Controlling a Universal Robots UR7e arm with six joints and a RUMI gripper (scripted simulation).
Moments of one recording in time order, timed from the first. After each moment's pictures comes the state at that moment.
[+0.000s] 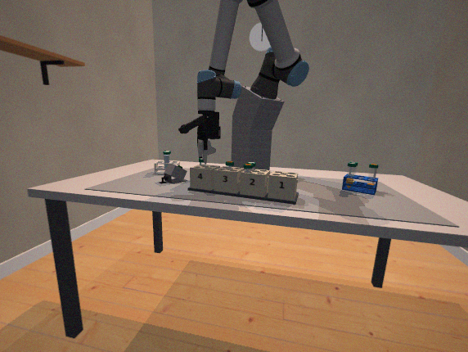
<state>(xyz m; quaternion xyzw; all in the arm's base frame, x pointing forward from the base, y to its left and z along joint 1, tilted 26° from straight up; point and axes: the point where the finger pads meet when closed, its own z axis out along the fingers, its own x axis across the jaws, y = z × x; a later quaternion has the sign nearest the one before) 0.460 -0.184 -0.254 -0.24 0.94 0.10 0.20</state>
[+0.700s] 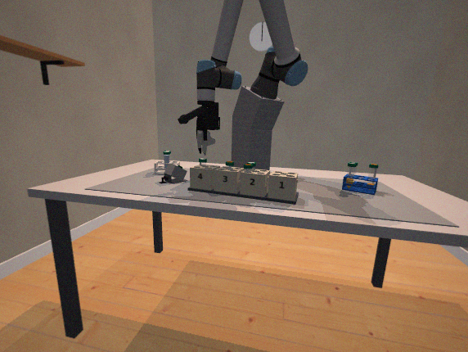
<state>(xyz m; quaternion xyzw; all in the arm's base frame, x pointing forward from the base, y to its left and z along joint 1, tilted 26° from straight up) 0.444 -0.199 -0.222 -0.25 0.94 0.10 0.20</state>
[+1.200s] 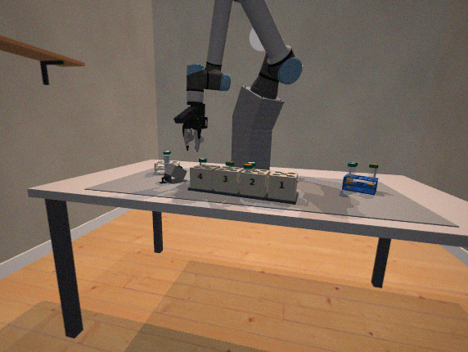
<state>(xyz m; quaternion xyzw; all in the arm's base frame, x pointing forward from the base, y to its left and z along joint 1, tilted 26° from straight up) 0.377 -0.254 -0.262 -0.50 0.84 0.03 0.21</state>
